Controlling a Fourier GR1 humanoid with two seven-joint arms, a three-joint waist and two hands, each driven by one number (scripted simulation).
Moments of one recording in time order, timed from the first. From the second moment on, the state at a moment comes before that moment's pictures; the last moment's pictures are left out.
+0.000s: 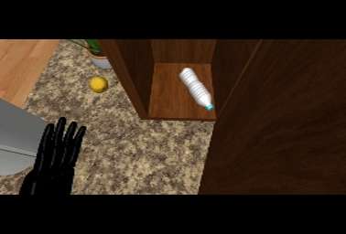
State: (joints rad) left arm 0.22 0.49 -0.44 -1.95 0.64 0.31 -0.47; right arm 0.50 -0.14 0.60 -2.48 0.03 0.52 0.26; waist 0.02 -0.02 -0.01
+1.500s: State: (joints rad) left arm 0.34 0.60 -0.30 -1.99 0.75 0.12 -0.51; right arm 0.08 -0.18 0.73 -2.45 0.06 0.49 0.46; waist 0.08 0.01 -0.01
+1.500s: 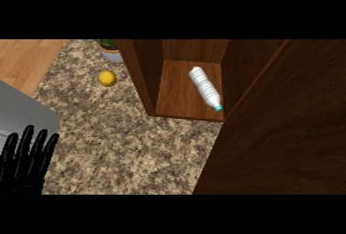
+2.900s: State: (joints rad) left arm 0.35 0.64 -0.24 -1.98 0.79 0.03 -0.52; right arm 0.17 -0.11 0.55 -2.29 -0.40 0.36 0.46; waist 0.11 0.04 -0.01
